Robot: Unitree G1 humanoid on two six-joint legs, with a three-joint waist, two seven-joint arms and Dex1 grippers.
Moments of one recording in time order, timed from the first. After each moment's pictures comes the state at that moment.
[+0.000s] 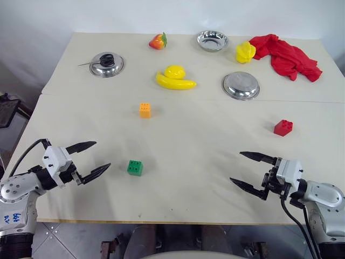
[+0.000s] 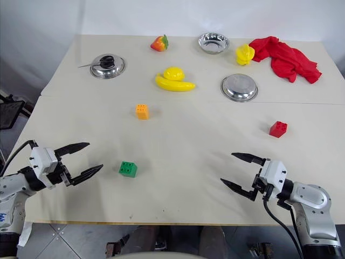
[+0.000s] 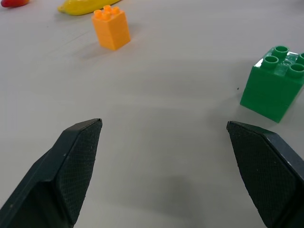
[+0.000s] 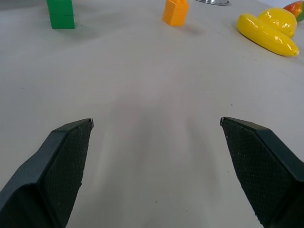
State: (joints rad) left arm 0.03 0.71 0.35 0.10 -0.41 -0.15 -1.04; right arm 0.10 -0.64 -0.20 -0.04 0.45 -0.24 1.17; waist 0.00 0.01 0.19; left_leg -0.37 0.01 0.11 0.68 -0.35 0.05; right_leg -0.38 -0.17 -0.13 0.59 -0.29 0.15
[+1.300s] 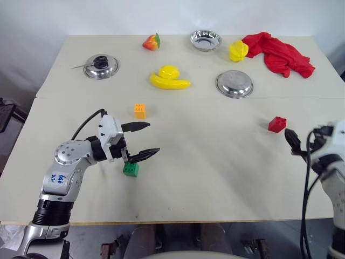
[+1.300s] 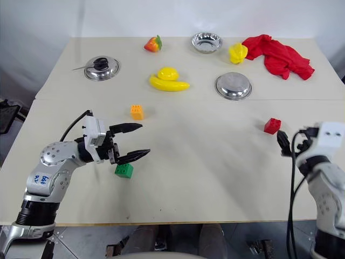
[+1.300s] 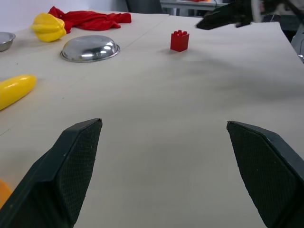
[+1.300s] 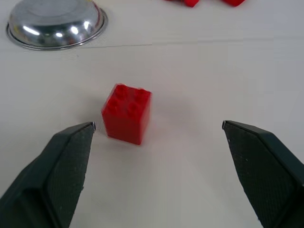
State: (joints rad) left arm -0.30 0.59 0.04 -0.14 -0.47 0.22 -0.96; right arm -0.18 -0.60 -0.49 -0.22 0.56 0.79 0.13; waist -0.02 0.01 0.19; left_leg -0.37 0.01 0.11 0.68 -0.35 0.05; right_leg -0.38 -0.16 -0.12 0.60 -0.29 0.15
